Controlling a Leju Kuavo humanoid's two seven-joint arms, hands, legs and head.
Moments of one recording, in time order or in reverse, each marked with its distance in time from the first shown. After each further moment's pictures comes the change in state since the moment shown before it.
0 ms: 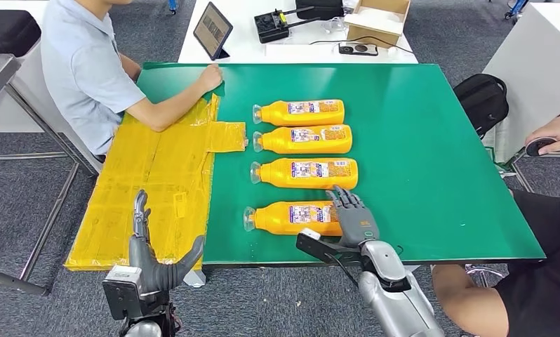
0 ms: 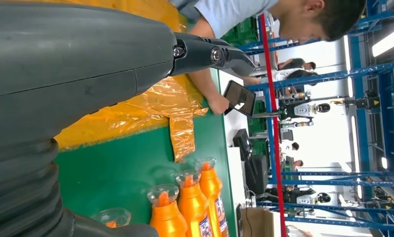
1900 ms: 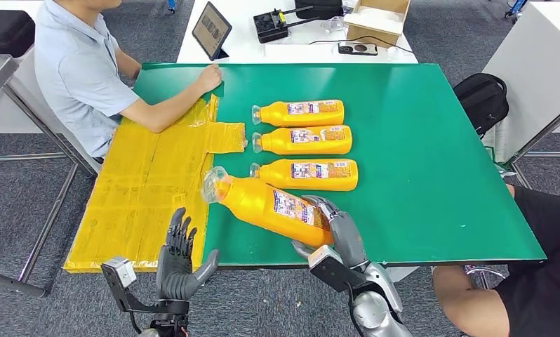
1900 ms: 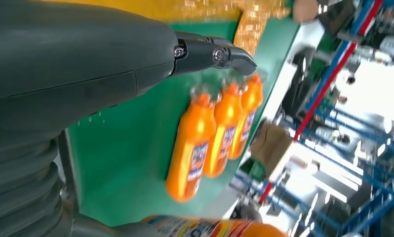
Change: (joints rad) left arm 0.009 0.028 -0.070 0.089 0.497 -0.351 0.156; right arm 0.218 0.091 -0.023 -0.342 -0.660 -0.056 -0.475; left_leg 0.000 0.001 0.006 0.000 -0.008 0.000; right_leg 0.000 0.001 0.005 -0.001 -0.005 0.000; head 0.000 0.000
